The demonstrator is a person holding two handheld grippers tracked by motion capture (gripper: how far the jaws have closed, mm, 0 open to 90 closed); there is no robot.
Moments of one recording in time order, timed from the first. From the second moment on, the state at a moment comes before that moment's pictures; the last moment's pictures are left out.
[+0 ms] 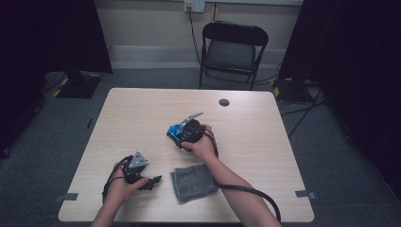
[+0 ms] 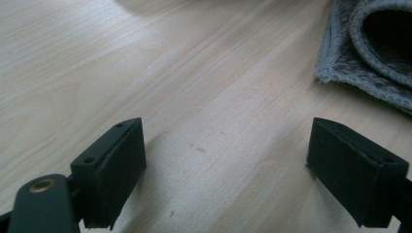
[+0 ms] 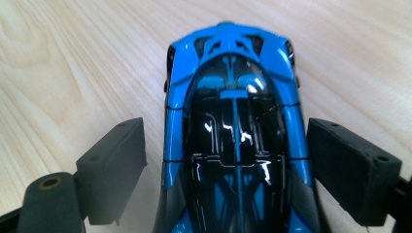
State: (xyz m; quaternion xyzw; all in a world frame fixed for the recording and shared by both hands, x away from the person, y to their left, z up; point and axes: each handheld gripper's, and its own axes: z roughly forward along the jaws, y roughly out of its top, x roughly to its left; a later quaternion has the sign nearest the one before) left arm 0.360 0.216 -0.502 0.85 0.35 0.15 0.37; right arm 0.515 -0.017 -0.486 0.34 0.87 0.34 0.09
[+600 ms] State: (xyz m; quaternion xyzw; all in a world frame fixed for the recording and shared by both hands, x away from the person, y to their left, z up) left arm 0.360 0.216 -0.502 0.85 0.35 0.15 0.37; right arm 0.511 -0.017 -0.490 0.34 0.88 0.32 0.12
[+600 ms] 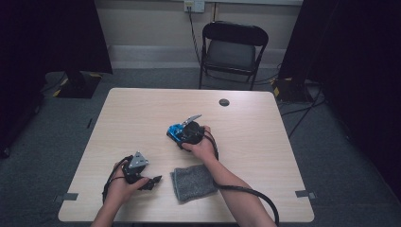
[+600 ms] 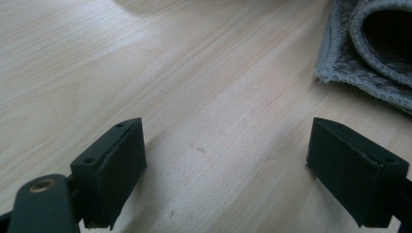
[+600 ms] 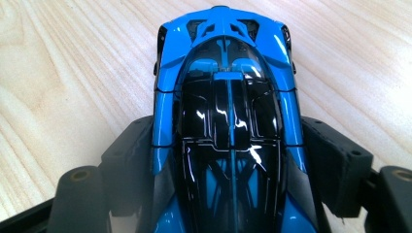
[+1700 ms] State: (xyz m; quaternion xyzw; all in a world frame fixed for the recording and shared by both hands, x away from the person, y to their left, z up) left arm 0.361 0.216 -0.502 0.85 0.35 0.15 0.37; right arm 0.511 -0.027 -0.480 0.34 0.87 0.32 0.13
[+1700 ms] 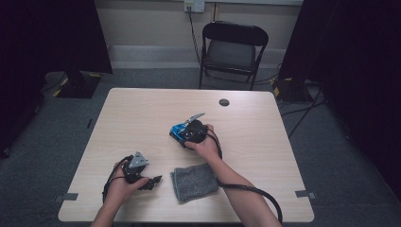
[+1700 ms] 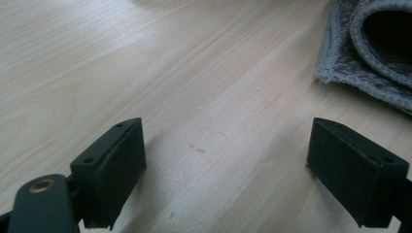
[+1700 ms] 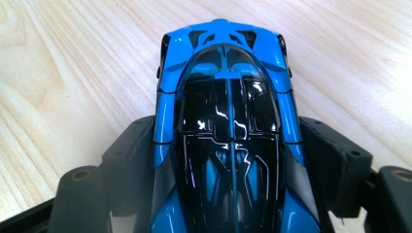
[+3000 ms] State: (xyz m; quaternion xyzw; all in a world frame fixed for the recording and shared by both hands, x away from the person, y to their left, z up) left arm 0.361 0.215 -0.502 0.85 0.35 0.15 0.37; right arm 0.506 -0.087 -0.457 0.35 0.85 0.36 0.13
